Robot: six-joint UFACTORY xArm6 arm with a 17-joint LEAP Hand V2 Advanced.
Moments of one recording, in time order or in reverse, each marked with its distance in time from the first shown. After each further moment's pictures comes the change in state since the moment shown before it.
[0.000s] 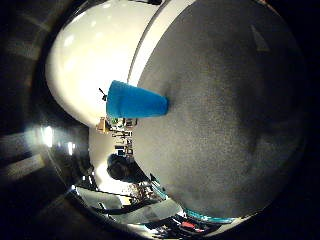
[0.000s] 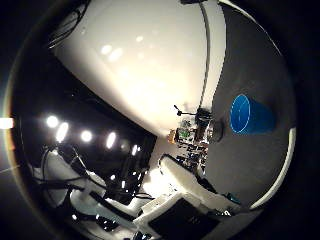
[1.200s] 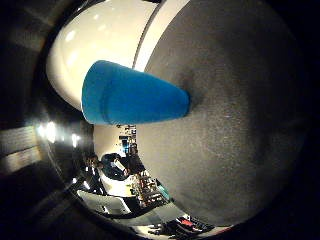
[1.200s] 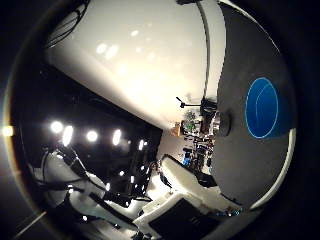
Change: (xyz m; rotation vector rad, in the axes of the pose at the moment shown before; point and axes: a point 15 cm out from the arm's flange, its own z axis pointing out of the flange) arm -0.001 -0.005 0.081 -0.119 -0.080 0.014
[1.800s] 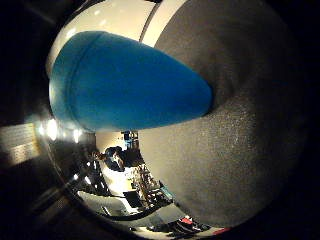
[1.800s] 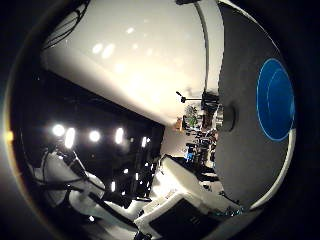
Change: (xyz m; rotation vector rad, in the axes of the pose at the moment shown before) arm 0.005 0.002 0.031 -0.049 -0.022 0.018
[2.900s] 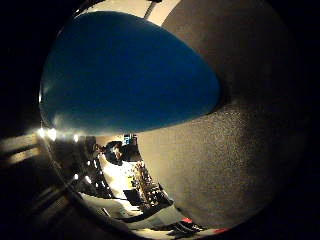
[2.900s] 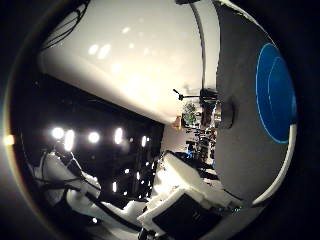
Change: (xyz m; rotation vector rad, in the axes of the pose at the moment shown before) arm 0.007 -0.001 0.021 -0.030 0.007 0.008
